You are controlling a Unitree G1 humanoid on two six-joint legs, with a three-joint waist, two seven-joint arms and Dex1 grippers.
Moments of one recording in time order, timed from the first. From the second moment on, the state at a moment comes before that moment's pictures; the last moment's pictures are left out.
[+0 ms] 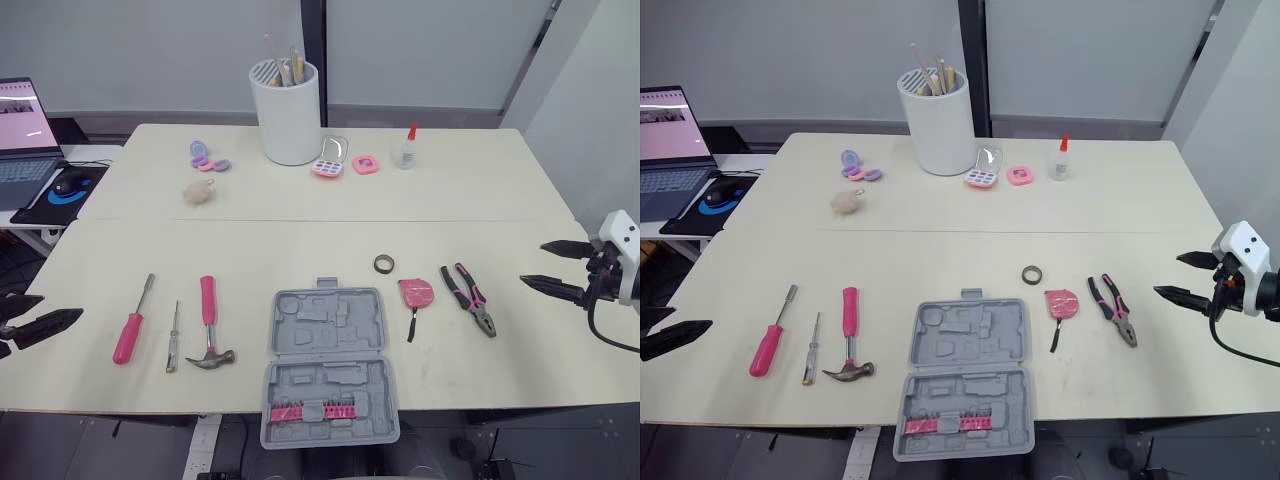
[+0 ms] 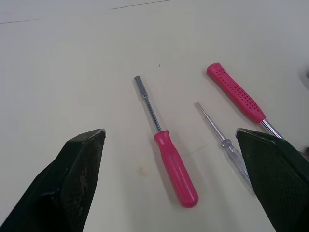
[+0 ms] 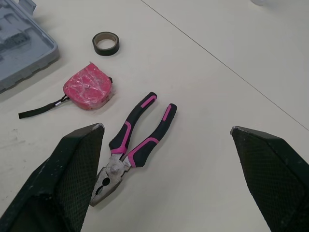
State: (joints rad) left arm 0.05 1.14 0.63 0.52 -0.43 0.41 -1.21; right arm -0.27 -1.01 -0.25 0.24 0.30 0.32 1.22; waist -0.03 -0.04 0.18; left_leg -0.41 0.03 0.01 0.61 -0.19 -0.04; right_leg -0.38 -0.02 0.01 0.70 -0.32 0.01
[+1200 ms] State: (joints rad) left arm -0.18 0.73 0.12 -0.43 -0.59 0.57 -0.93; right arm -0.53 -0.60 0.29 0.12 -0.04 0.32 0.94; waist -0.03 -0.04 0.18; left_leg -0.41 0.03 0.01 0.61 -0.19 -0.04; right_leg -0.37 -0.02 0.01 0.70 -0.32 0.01
